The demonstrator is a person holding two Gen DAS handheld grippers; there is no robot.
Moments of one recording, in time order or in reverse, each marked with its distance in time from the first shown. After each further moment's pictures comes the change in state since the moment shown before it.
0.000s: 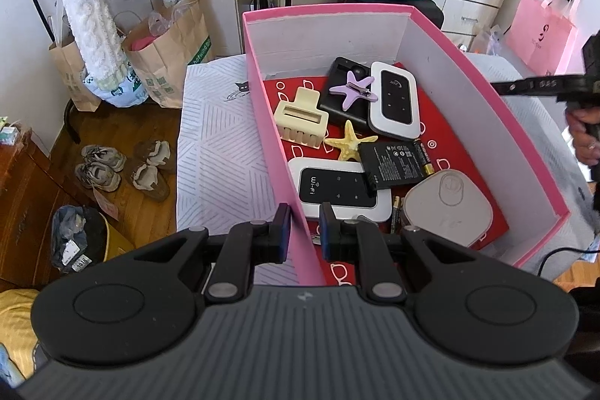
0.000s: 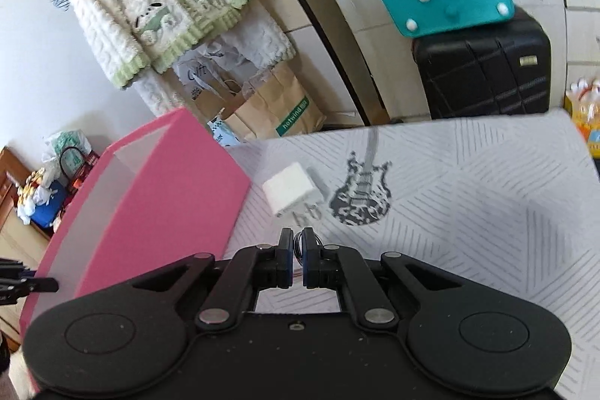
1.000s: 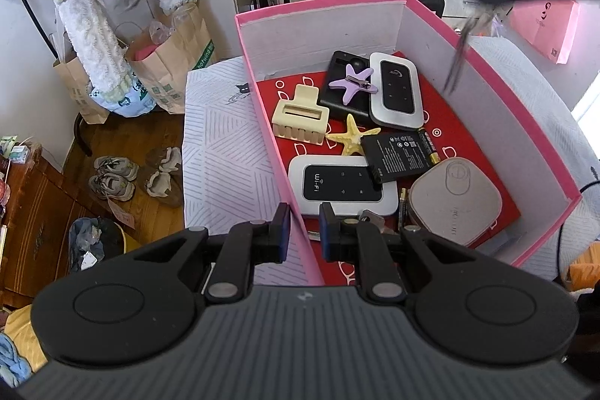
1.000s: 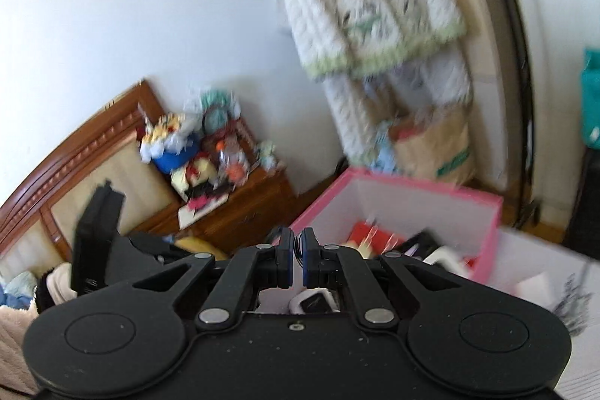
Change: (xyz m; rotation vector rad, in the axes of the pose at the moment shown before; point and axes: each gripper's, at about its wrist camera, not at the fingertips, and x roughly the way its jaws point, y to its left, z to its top) left arm 0.001 -0.011 0.002 0.072 0.015 0.044; right arm 0.005 0.191 0.035 -0.326 0.082 0.350
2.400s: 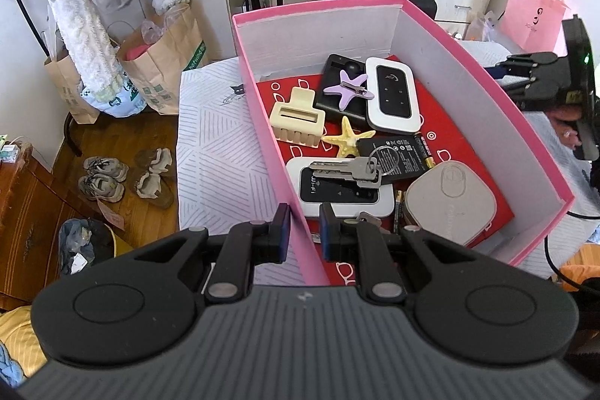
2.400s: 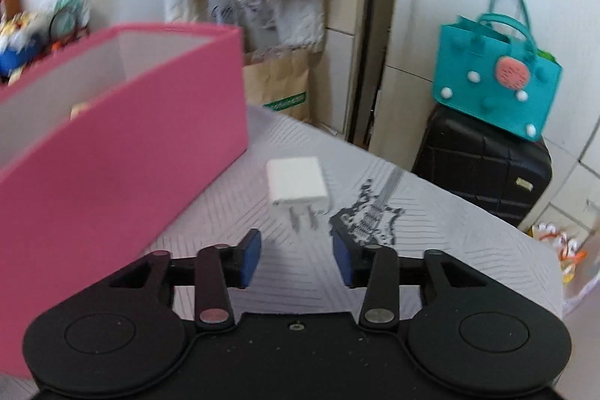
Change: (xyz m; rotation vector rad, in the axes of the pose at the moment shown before) left arm 0.003 0.006 0.000 -0.012 -0.008 -0.039; right arm -0.003 -0.130 -0.092 -0.199 0.111 -0.549
